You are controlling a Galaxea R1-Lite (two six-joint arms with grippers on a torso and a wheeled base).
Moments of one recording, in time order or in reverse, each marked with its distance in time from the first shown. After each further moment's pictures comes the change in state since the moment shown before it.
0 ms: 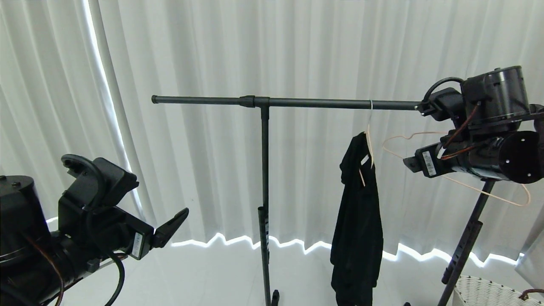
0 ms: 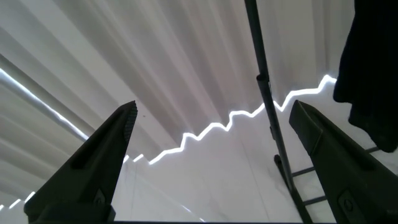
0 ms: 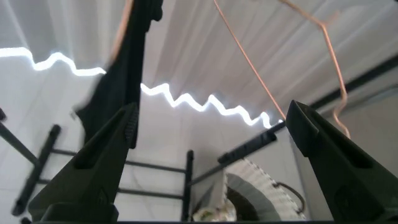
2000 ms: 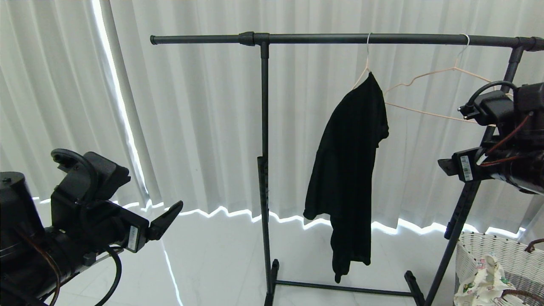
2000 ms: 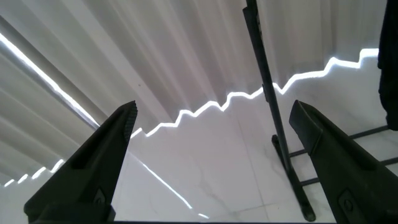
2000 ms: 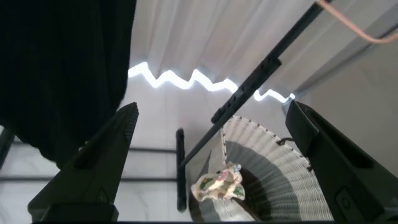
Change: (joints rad) left arm 0.024 -0.003 -0.003 -0.027 0.021 0.001; right arm -0.118 -0.121 0.191 -0.158 -0.016 -0.028
